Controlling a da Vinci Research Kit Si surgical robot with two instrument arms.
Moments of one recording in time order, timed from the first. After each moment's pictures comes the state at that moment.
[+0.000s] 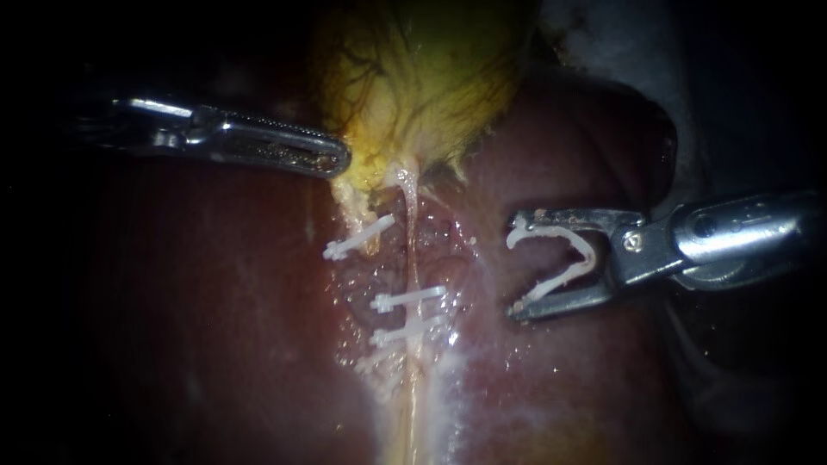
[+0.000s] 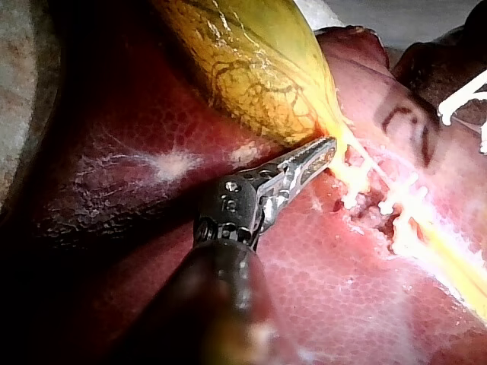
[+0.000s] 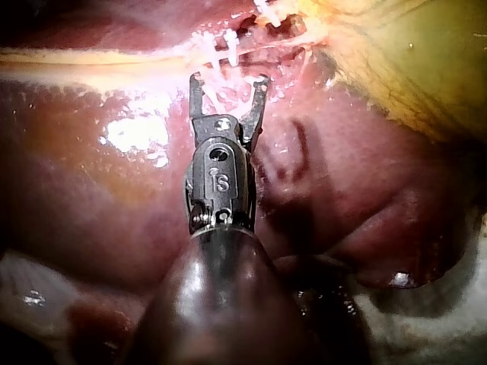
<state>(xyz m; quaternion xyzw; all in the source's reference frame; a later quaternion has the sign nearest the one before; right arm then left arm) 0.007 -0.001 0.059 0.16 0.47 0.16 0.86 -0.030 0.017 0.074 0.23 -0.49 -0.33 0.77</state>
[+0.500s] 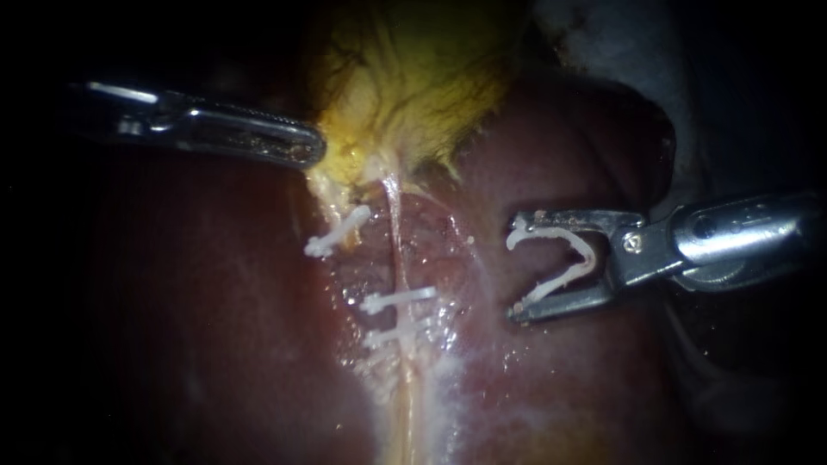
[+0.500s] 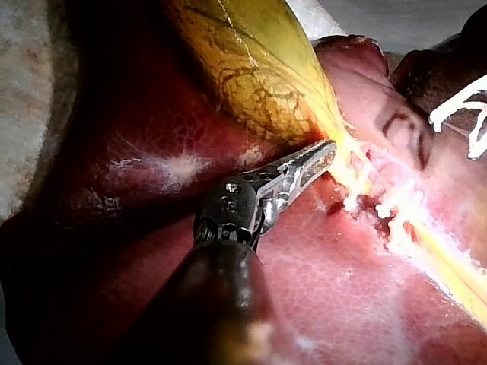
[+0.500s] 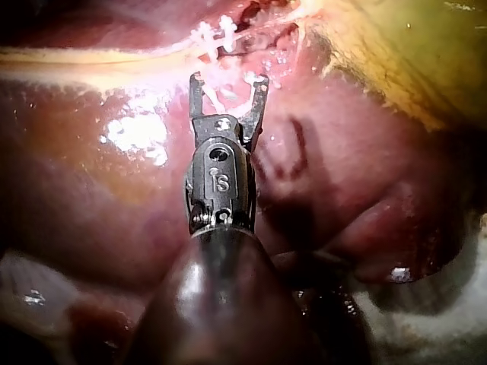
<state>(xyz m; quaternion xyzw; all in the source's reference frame) 0.007 -0.001 0.059 0.16 0.47 0.16 0.86 -0.026 0.020 0.067 0.23 -0.48 -0.34 0.77</state>
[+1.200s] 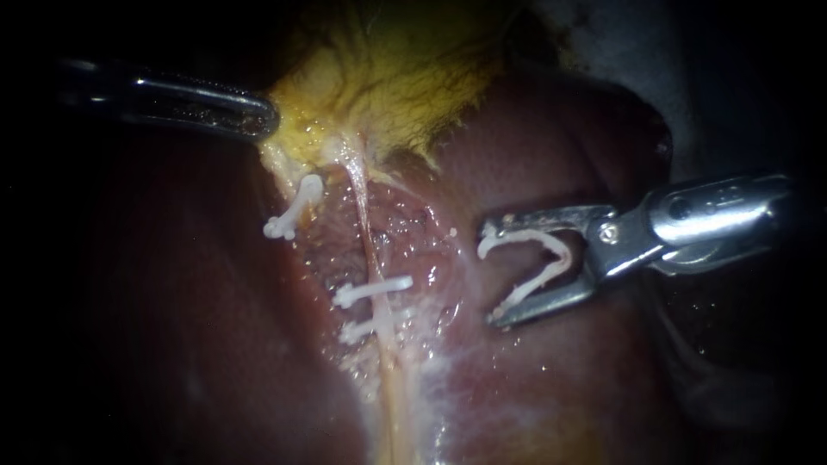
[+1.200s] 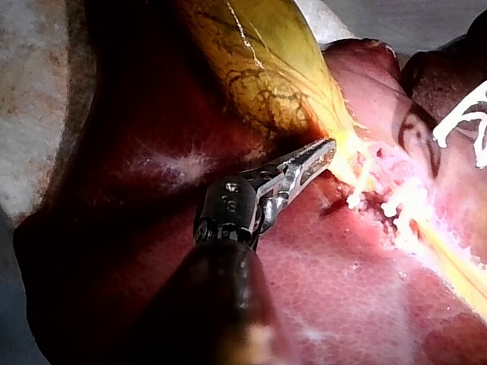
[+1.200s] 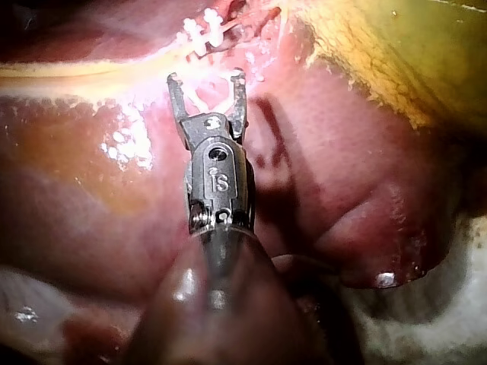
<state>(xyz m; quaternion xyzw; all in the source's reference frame) 0.009 0.001 0.060 0.29 0.49 0.12 0.81 -0.025 0.021 0.065 0.21 -0.49 -0.35 0.77</state>
